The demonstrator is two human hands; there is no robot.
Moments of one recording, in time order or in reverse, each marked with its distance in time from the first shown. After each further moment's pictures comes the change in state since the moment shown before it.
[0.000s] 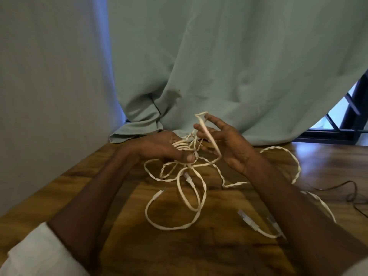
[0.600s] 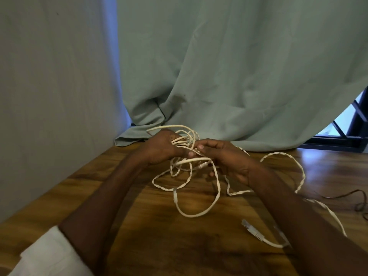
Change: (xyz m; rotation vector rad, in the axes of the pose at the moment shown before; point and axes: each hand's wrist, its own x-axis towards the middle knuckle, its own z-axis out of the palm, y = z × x) left_hand 0.005 -0.016 0.005 -0.051 0.331 0.113; right_hand -0.010 0.012 0.008 -0.315 -0.136 0.138
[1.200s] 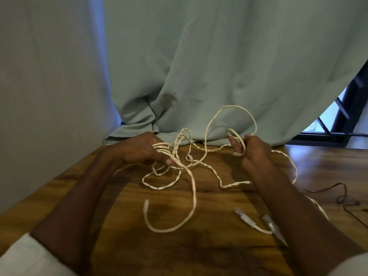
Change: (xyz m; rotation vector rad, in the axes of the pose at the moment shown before) left_hand -0.016 0.000 -0.022 -0.009 -0.229 -0.086; right_hand 0.004 0.004 -0.065 0.649 0.954 -0.049
